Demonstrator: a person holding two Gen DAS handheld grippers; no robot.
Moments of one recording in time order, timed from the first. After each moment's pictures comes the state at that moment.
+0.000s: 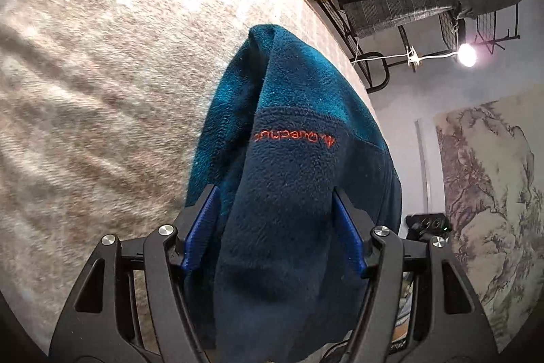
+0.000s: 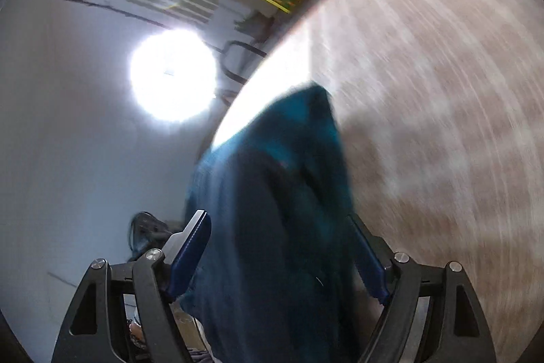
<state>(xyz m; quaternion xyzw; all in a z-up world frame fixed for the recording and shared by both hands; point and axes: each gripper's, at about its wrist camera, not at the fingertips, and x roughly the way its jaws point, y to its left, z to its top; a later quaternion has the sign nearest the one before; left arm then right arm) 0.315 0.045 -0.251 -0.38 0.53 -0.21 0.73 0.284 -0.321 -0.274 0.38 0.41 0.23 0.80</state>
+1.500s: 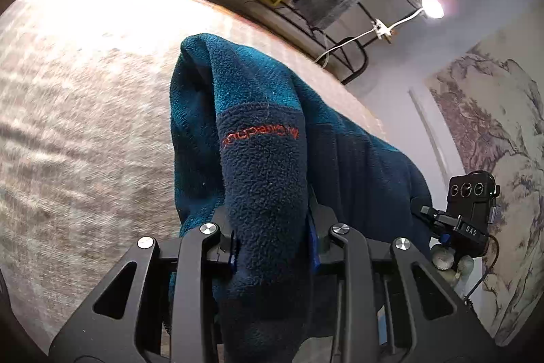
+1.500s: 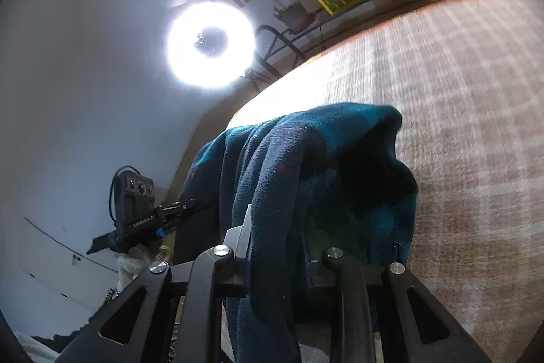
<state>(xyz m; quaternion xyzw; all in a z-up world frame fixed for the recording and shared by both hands) 0.291 -0.009 -0.173 -0.26 0.47 -0.25 0.80 0.256 -0.258 -0.189 0.28 0.42 0.25 0.83</state>
